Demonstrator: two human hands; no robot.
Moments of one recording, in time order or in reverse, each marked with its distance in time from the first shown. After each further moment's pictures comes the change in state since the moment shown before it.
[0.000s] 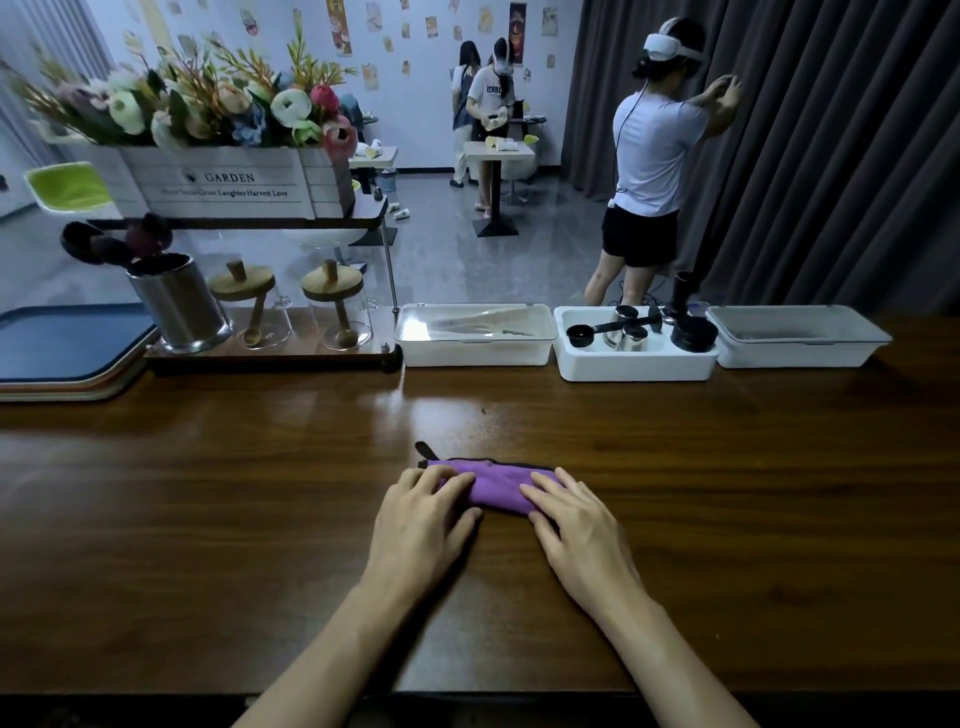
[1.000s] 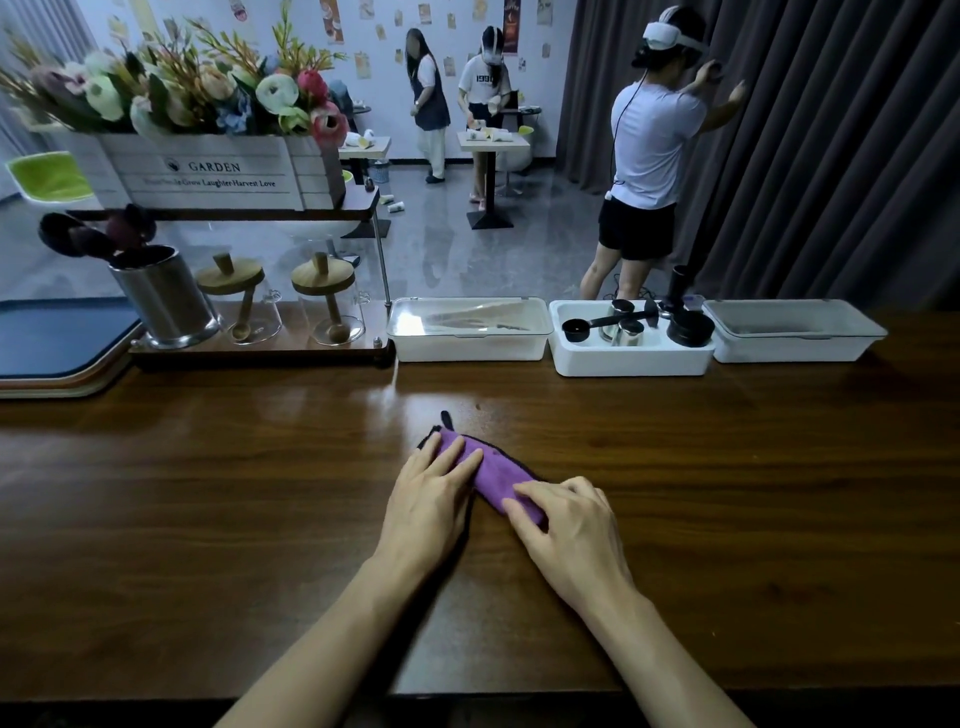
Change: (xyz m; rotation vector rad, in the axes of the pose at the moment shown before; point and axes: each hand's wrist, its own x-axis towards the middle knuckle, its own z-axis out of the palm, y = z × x) left_hand 0.023 0.000 0.018 -0.007 -0.069 0.017; right_hand 0.001 -0.023 -0.013 -0.042 0.092 0.028
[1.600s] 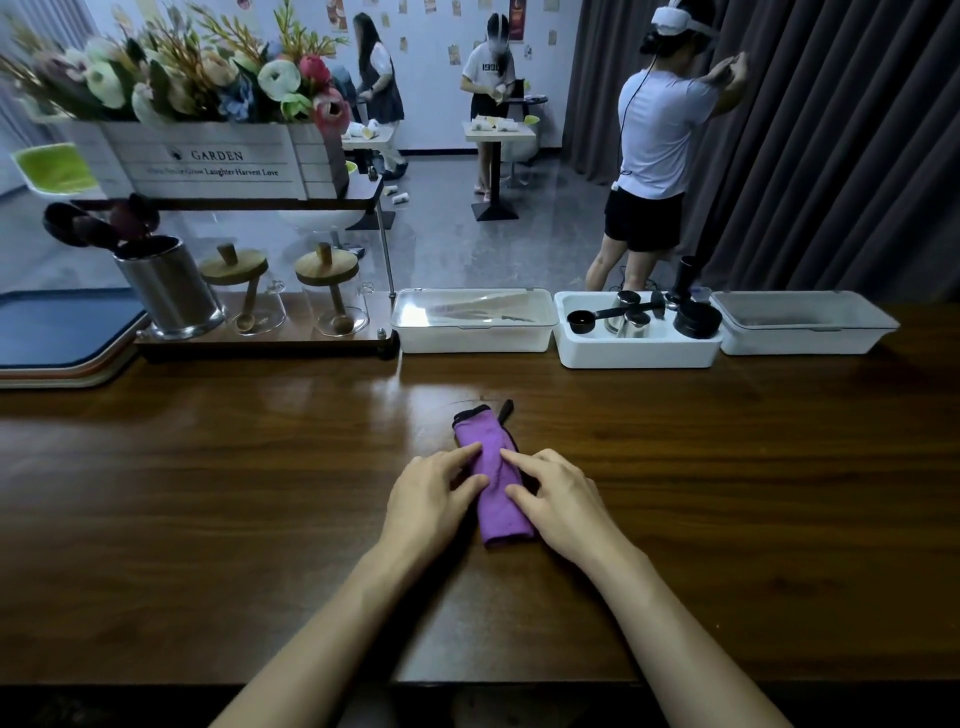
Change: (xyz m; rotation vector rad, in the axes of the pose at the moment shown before) left_hand 0.006 0.018 -0.028 -0.297 -0.171 -0.352; right_hand 0.033 0.005 0.007 0.180 -0.323 0.115
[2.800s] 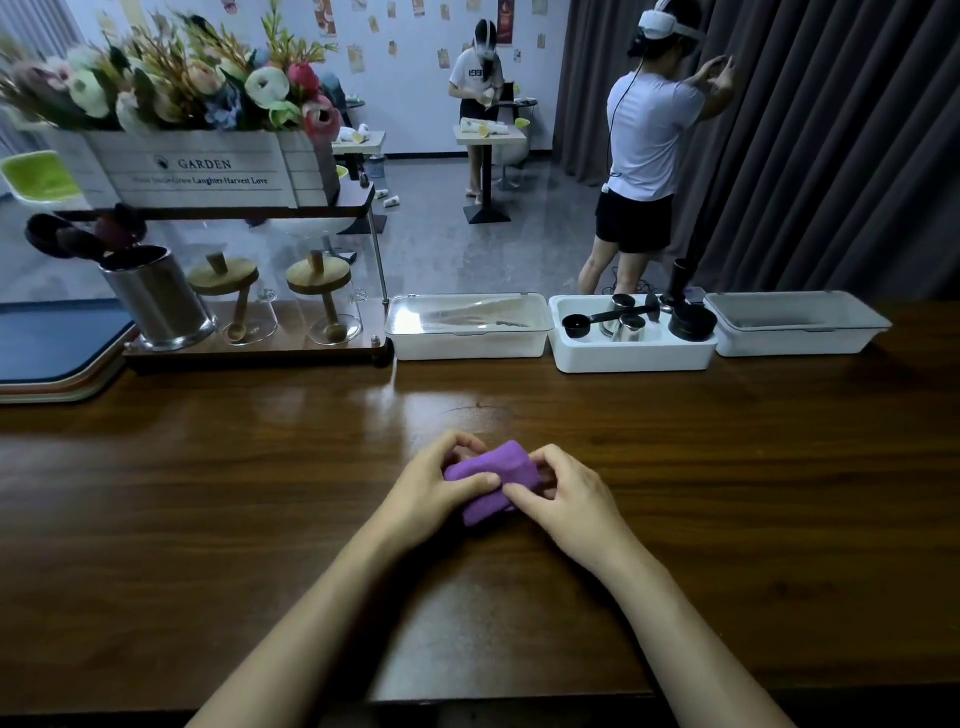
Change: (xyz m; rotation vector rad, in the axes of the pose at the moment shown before) left_hand 0.012 0.005 -0.025 -0.566 -0.227 0.072; right_hand -0.009 -0.002 -0.017 0.198 0.084 0.050
